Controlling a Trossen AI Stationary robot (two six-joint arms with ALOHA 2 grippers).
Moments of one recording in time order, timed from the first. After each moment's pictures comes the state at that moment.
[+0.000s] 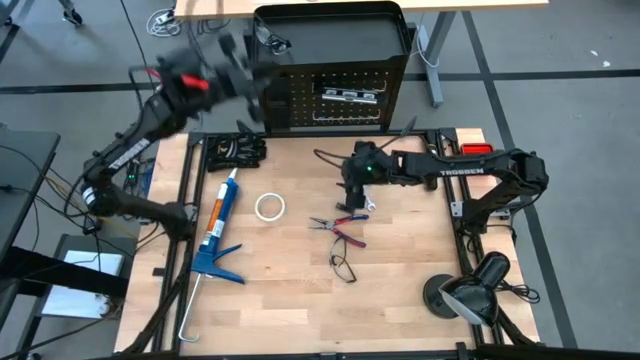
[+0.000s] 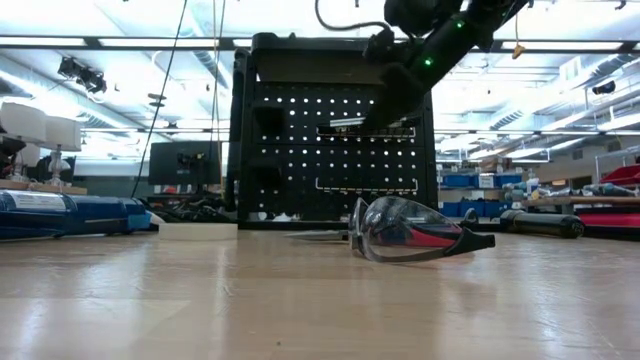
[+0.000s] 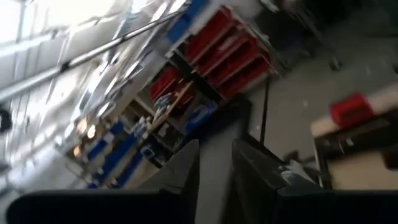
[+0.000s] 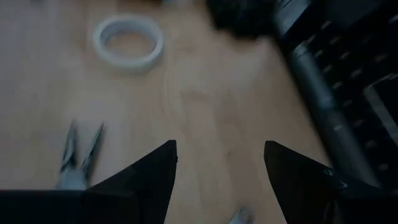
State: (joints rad) left arm 0.59 1.26 1.57 -0.22 0.13 0.82; right arm -0.22 1.49 1.02 -0.26 0.12 -0.18
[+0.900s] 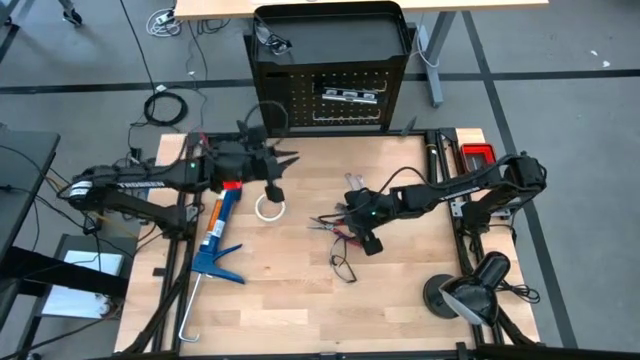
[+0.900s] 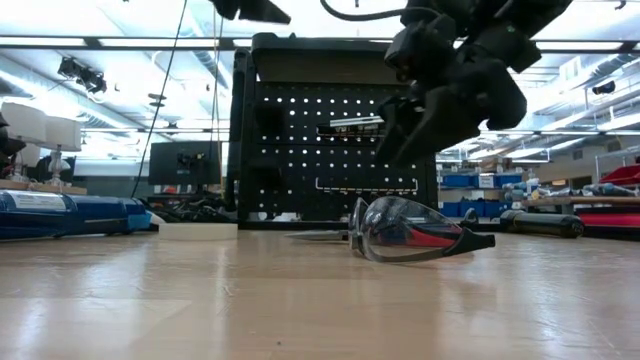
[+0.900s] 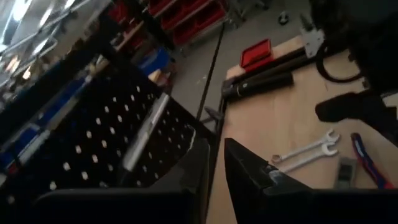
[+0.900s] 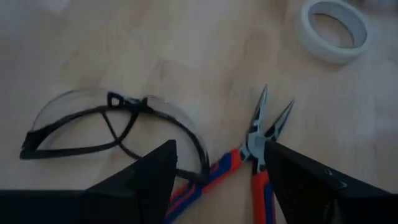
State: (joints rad) left arm 0.09 1.13 1.01 -0.09 -0.40 0.55; right arm 0.04 1.54 0.82 -0.06 -0.11 -0.29
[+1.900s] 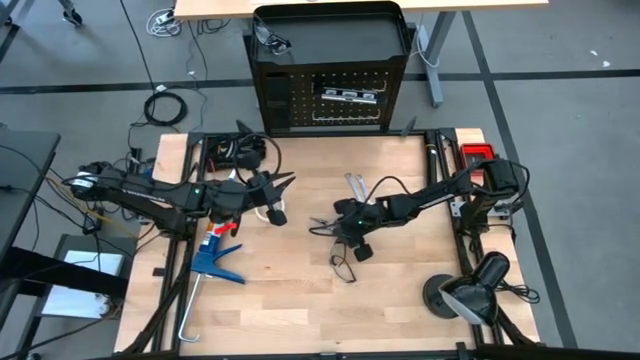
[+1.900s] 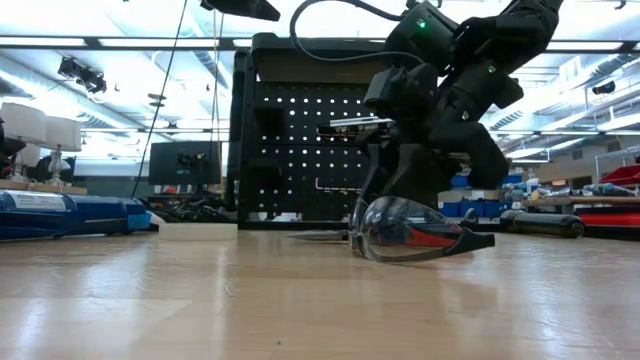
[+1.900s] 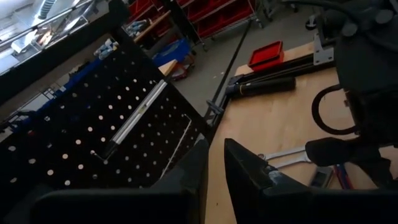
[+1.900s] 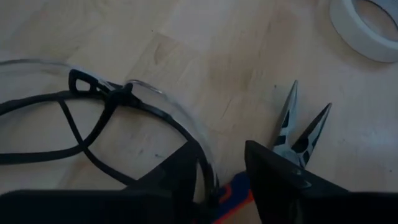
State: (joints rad) left arm -0.17 1.14 0.90 0.01 -0.76 0.39; right arm 0.05 1.73 0.84 0.09 -0.09 -0.36
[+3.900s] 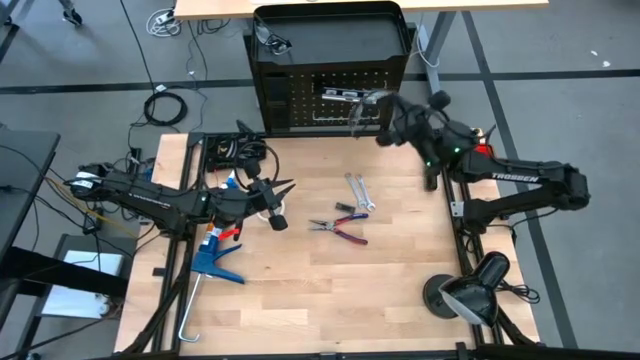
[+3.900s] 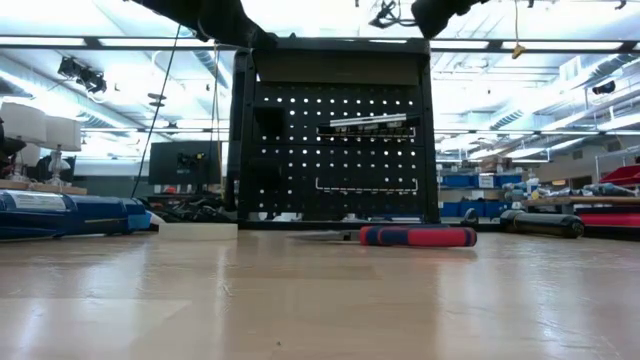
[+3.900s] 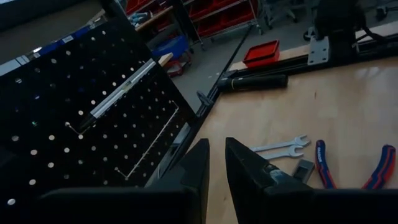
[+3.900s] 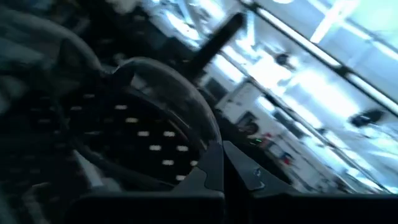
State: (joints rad) left arm -0.17 1.14 0.73 0.19 -0.75 0.28; right arm -0.27 1.07 0.89 0.49 0.80 -0.97
